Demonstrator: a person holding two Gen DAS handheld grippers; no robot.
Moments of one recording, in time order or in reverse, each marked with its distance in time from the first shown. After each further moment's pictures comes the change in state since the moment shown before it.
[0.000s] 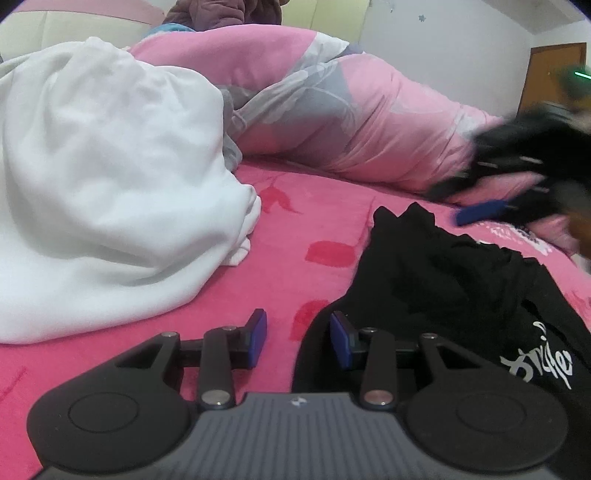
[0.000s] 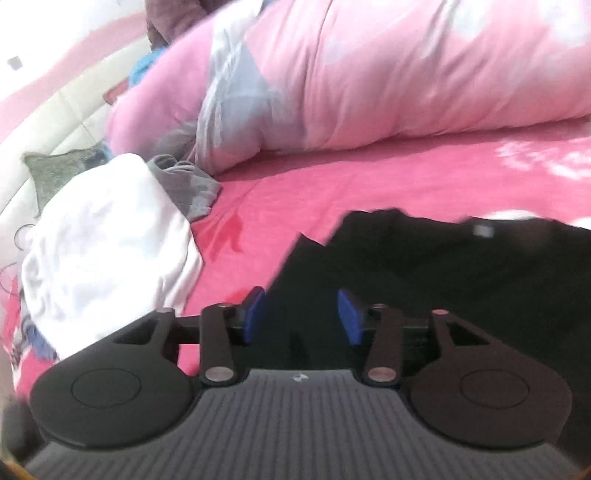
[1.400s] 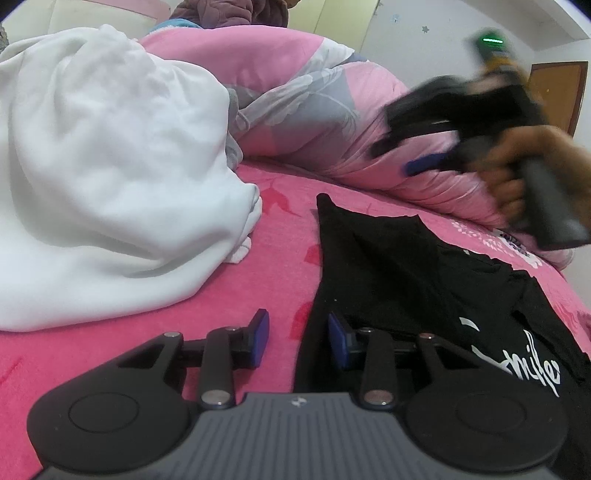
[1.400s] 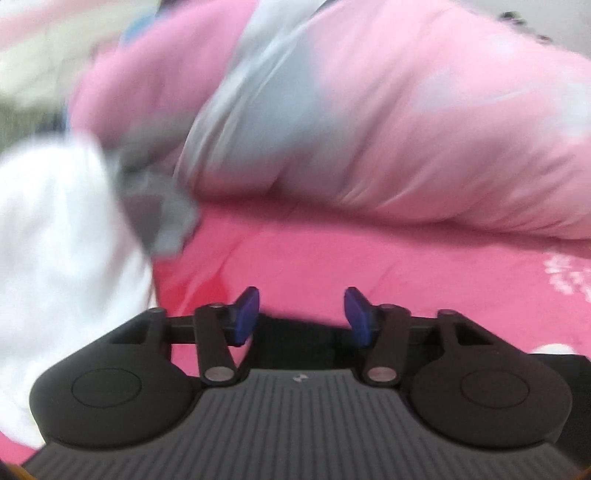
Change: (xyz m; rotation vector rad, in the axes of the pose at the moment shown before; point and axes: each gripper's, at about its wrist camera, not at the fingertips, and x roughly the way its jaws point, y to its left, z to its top) left arm -0.005 0.007 -0.001 -0.044 -0.011 -0.032; right arm 0.045 0.053 0.045 -0.179 -0.154 -0.174
